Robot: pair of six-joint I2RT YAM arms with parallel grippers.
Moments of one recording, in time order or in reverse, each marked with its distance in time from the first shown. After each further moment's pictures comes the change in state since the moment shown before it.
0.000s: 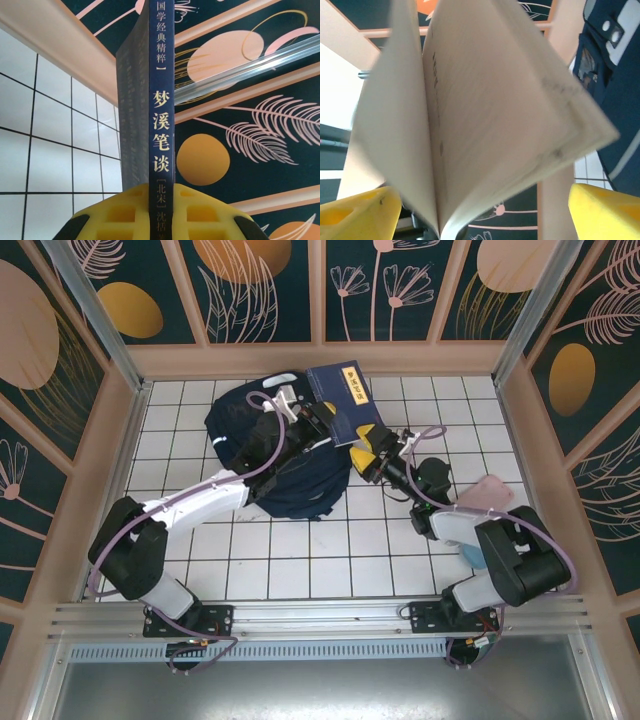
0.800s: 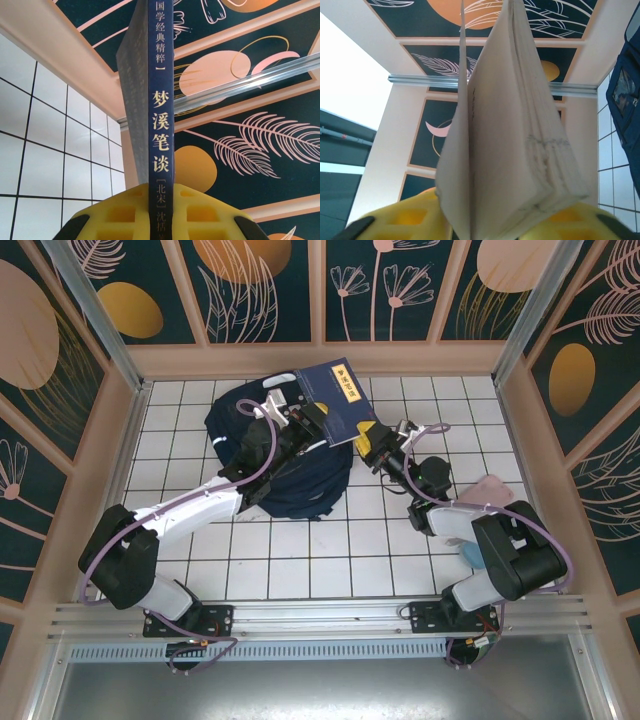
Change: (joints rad) left arm 0.000 -0.057 -0.064 0.045 -0.044 -0.048; right arm 0.010 0.023 0.029 0.105 0.064 -0.006
